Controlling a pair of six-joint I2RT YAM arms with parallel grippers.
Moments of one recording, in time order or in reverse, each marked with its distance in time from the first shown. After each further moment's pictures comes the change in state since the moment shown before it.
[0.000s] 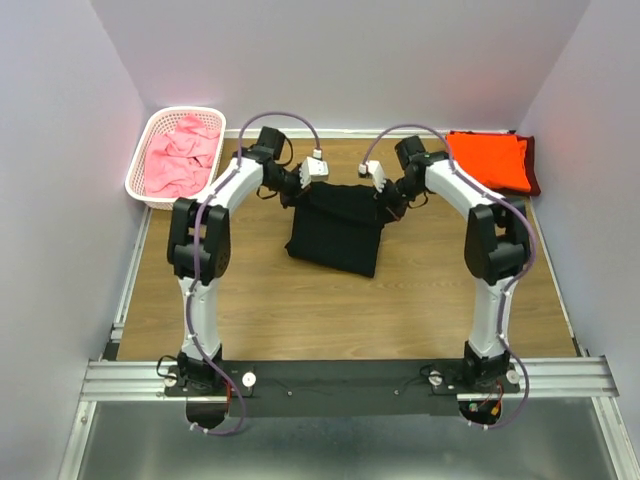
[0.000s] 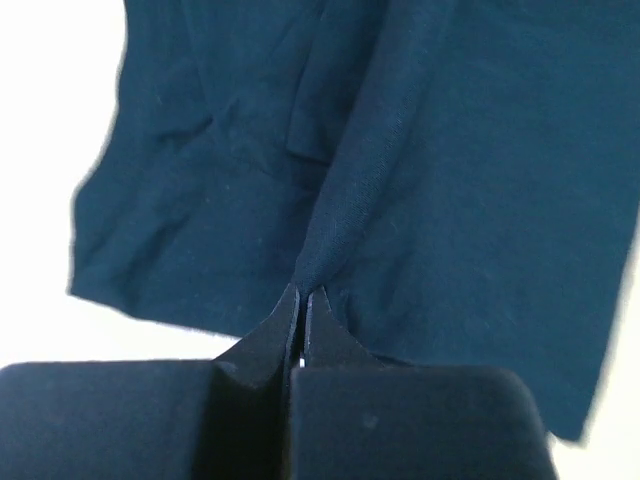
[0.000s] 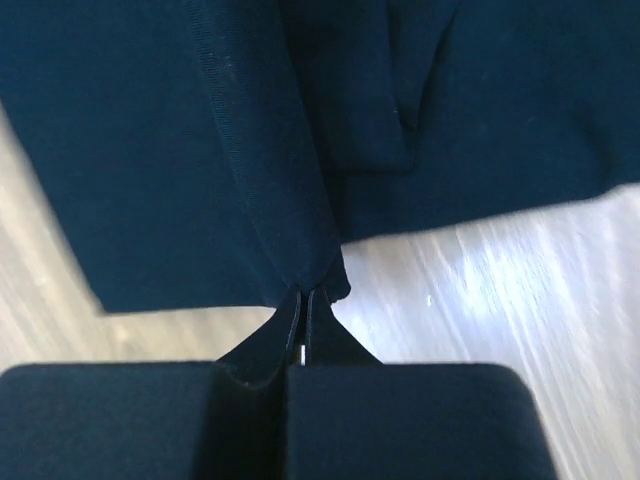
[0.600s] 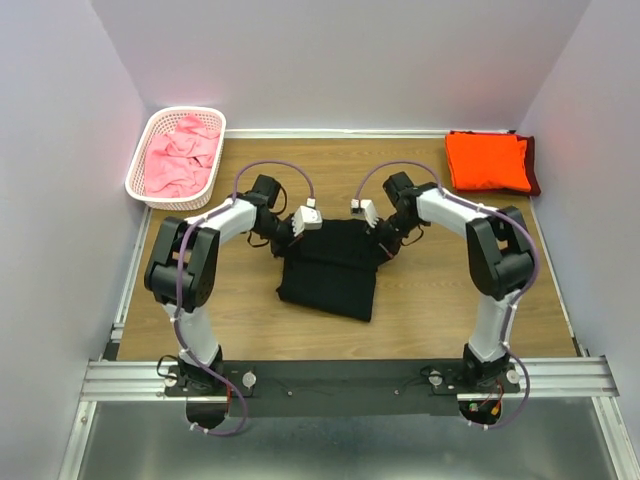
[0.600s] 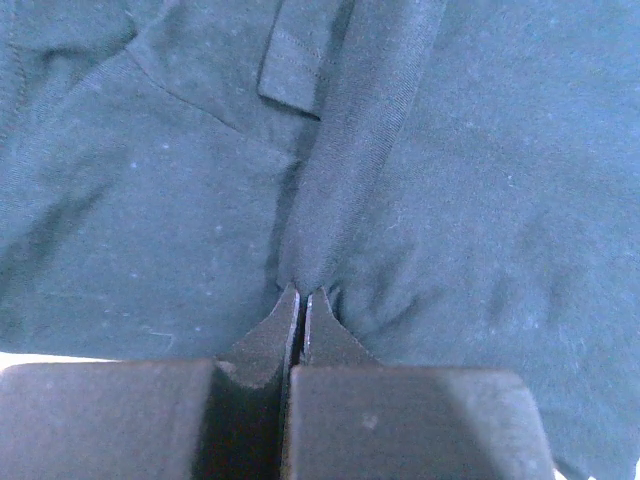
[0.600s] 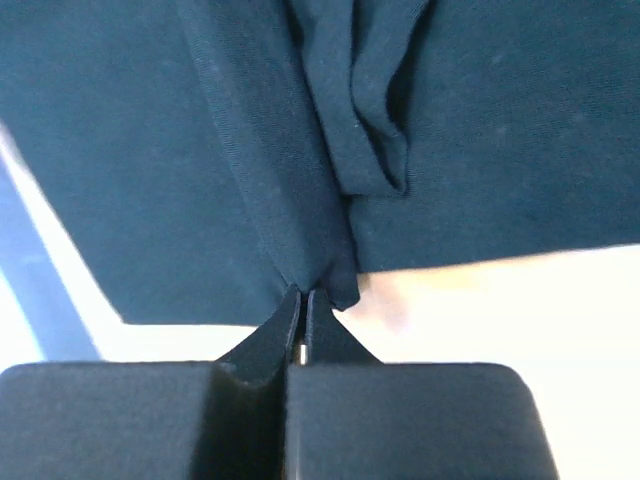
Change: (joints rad) left arm -0.034 -0.194 -0.531 0.172 -0.029 -0.089; right arm 0.086 -0.080 -0.323 0.069 -0.093 0.164
